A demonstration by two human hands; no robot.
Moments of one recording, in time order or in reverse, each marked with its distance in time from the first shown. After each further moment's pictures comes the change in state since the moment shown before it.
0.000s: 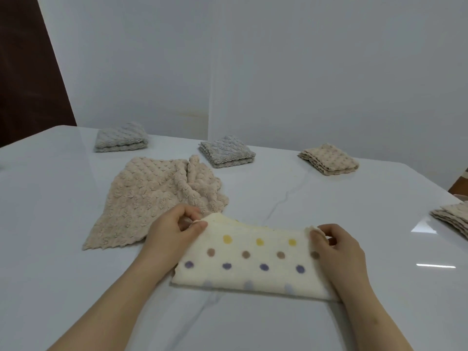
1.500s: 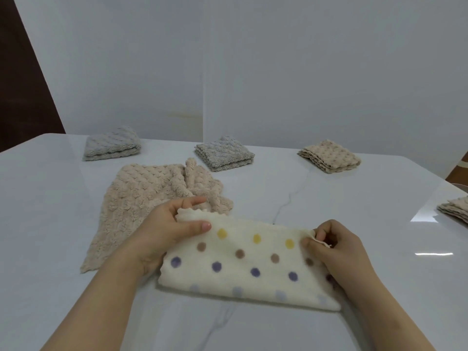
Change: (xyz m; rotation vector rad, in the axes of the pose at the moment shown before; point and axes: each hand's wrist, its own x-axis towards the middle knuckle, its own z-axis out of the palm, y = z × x) left_hand 0.029 0.017 -0.019 -0.523 -0.310 -0.185; right_hand 0.011 -0.005 0.010 0.232 -0.154 -0.016
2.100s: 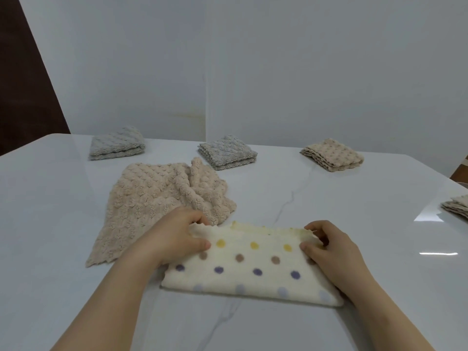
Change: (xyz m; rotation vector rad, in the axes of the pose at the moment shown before) left_hand 0.005 -0.002 -0.003 1.013 -0.074 0.024; right_hand -0.002 0.001 0.006 -0.312 -0.067 -0.020
